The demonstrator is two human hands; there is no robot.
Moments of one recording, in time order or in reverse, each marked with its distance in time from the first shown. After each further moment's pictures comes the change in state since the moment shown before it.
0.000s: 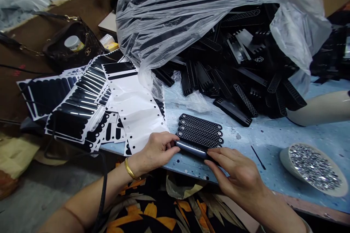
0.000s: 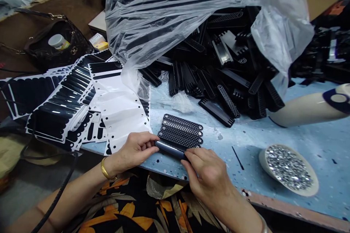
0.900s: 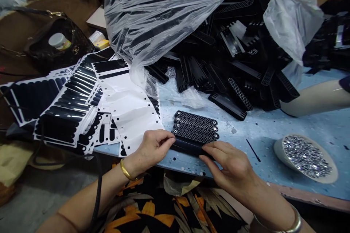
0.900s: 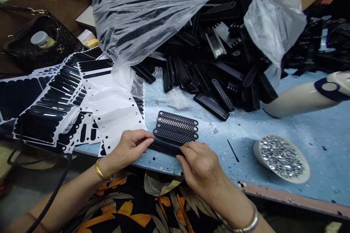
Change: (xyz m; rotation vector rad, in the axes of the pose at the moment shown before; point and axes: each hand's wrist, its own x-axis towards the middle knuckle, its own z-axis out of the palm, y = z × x) left_hand 0.002 0.007 0.000 0.003 0.053 0.037; right_hand 0.000 0.001 0.002 0.000 -0.046 0.016
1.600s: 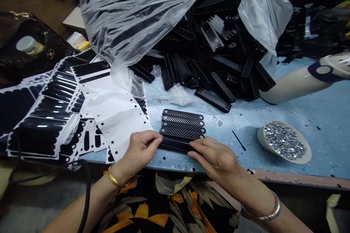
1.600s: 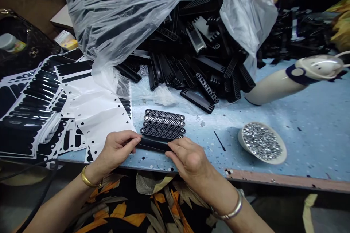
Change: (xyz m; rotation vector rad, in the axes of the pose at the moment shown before) left_hand -0.001 -0.004 0.005 0.014 0.062 -0.008; right_hand -0.006 -0.002 -0.007 0.206 -0.021 0.090
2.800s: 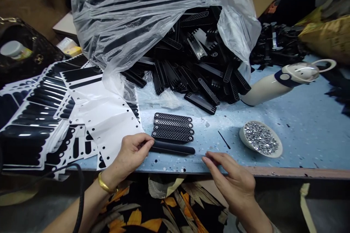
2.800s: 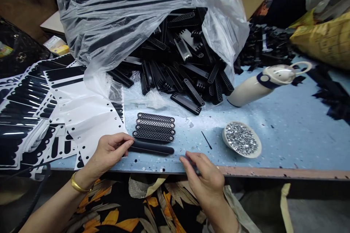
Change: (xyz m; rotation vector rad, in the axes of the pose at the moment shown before) left_hand 0.001 -0.001 0.000 -0.009 -0.023 -0.037; right_hand -0.056 0.000 -0.002 -0.202 0.411 0.308
